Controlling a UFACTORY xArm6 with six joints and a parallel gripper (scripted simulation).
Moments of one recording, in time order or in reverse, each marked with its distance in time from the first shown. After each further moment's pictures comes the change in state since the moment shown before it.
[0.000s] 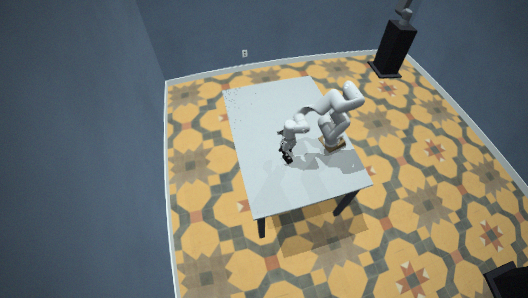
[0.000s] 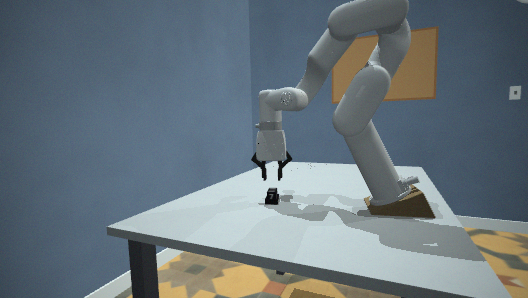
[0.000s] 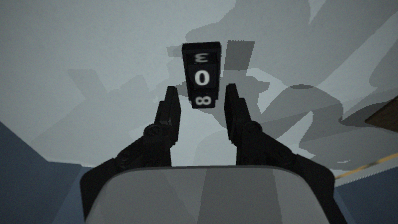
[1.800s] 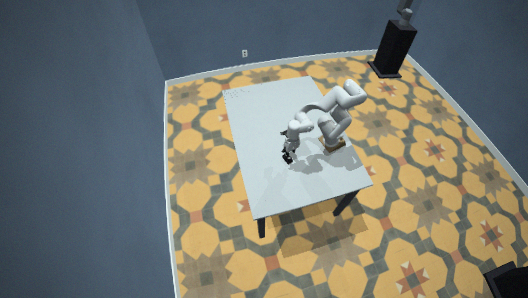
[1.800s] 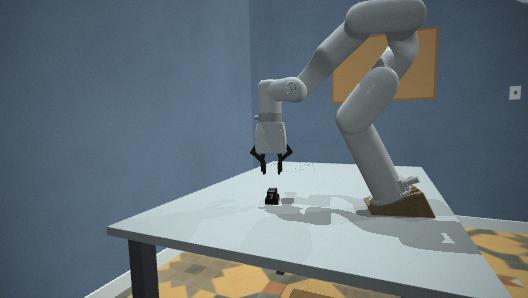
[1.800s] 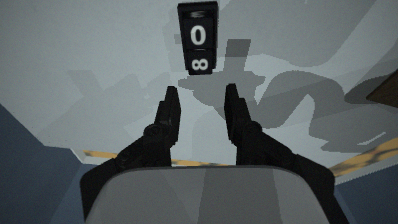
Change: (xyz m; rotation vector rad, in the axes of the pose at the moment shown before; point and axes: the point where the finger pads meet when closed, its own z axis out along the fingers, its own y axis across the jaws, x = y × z) arm -0.033 0.003 -0.028 0.001 0.000 0.000
